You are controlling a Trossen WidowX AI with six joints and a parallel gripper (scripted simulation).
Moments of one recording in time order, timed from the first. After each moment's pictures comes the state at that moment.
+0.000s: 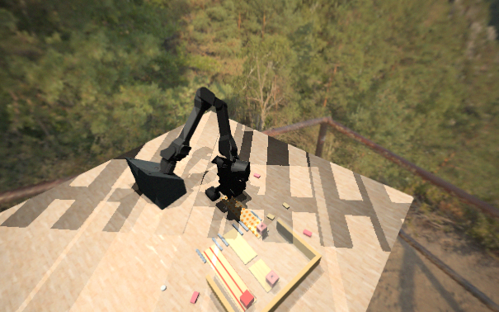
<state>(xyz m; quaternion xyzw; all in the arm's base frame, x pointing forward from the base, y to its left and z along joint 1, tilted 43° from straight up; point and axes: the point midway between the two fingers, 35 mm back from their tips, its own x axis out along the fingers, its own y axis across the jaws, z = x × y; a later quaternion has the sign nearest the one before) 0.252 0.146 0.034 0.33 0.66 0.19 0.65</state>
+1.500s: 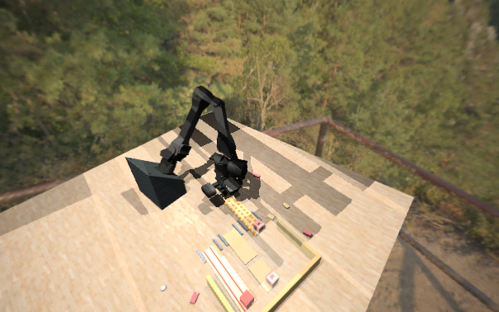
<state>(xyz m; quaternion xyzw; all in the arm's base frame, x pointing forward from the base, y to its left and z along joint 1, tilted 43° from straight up) 0.234 0.138 0.040 0.32 0.67 0.19 0.64</state>
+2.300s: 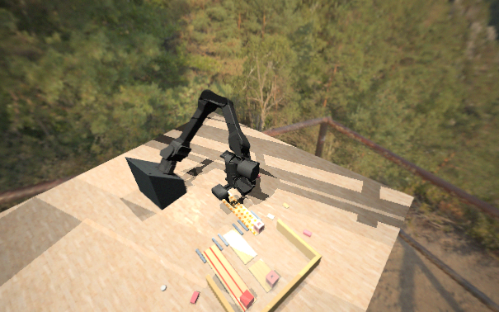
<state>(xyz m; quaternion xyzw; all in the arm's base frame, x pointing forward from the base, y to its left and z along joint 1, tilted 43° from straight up) 0.303 0.107 0.069 0.31 0.66 0.21 0.65</state>
